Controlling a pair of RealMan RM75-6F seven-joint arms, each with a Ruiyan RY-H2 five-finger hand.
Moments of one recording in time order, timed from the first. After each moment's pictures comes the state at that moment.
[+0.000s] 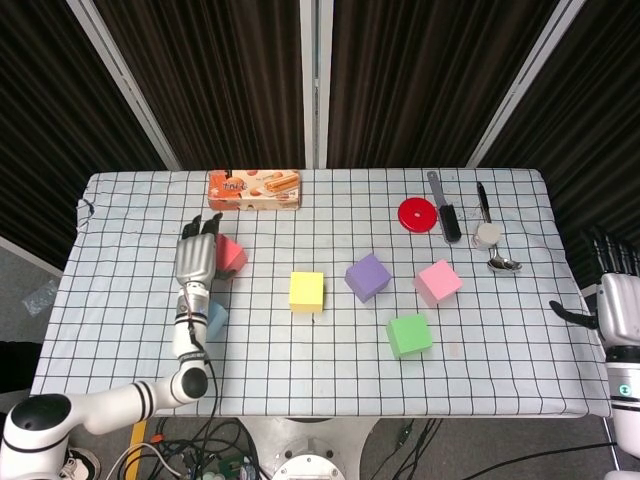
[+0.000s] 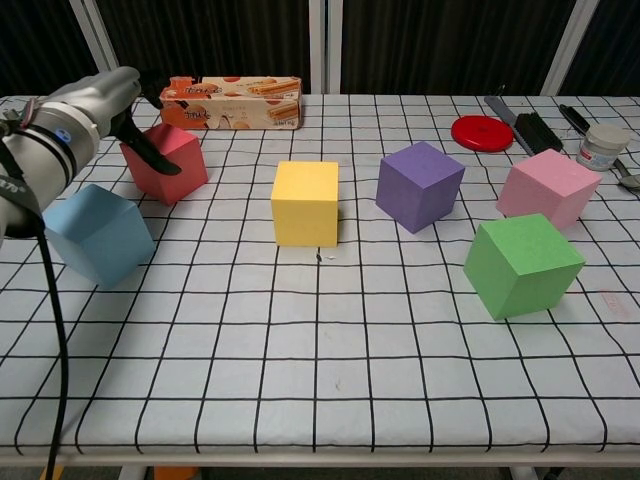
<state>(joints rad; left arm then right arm) -0.80 -1.84 -0.38 -1.21 0.69 1.19 0.52 0.21 -1.05 0.23 -1.62 -1.30 1.37 0.06</state>
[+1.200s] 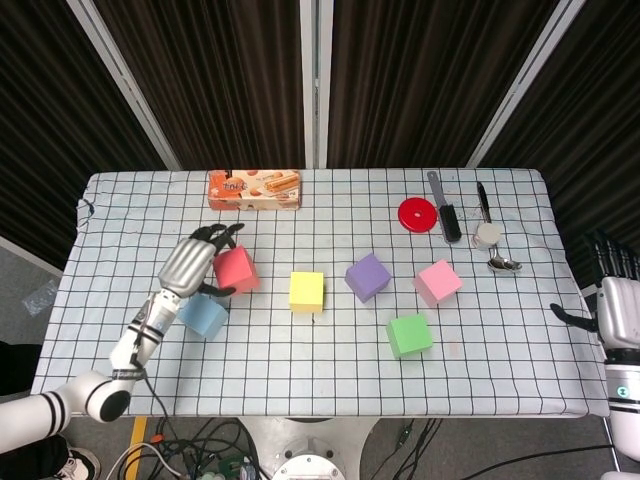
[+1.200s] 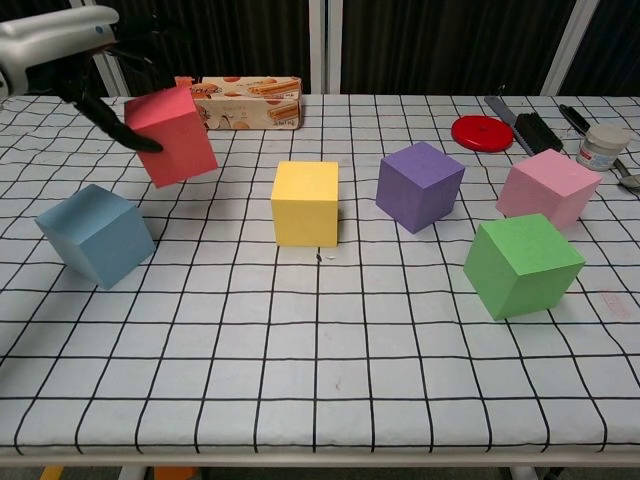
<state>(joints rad) -0.68 -1.41 -0.19 -1.49 1.34 1.02 -0.02 0.21 -1.07 0.22 -1.62 -1.28 1.37 0.04</state>
